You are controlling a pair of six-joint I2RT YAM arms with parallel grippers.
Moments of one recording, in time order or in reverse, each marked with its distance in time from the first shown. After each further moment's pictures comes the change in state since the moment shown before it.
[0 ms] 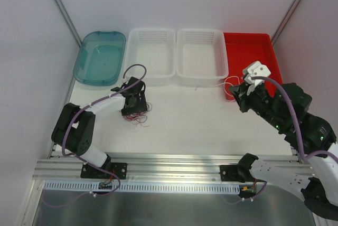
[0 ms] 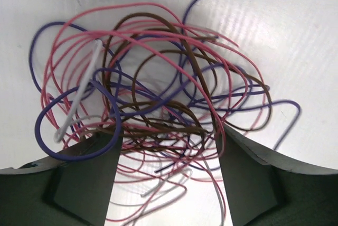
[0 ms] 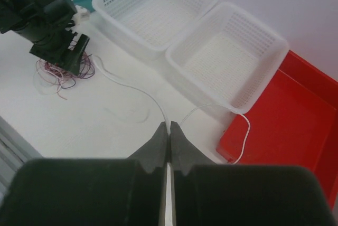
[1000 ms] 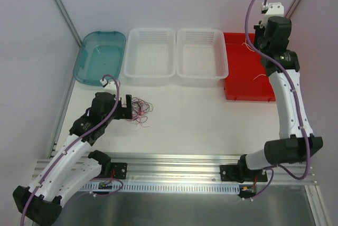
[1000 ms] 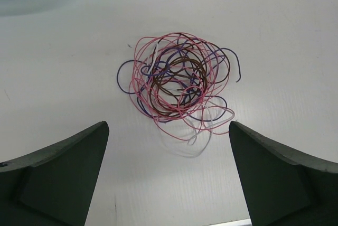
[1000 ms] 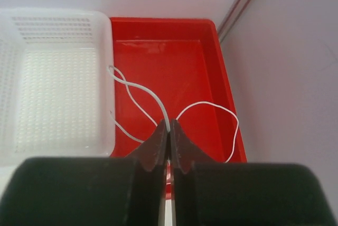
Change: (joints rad) left arm 0.006 -0.860 -0.218 -0.043 -0.006 0.375; right arm -0.692 0.599 0.296 0.262 0.122 0.031
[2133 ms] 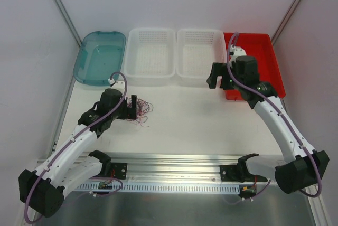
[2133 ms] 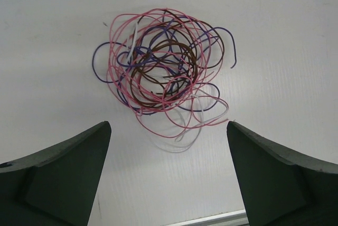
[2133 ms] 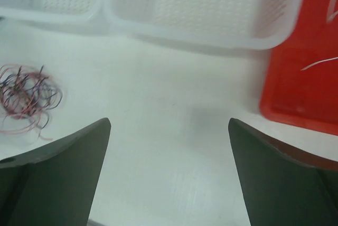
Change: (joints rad) left arm 0.000 0.143 -0.002 0.021 0.054 -0.037; right arm 0.188 -0.200 -0.519 0.044 -0.309 0.345
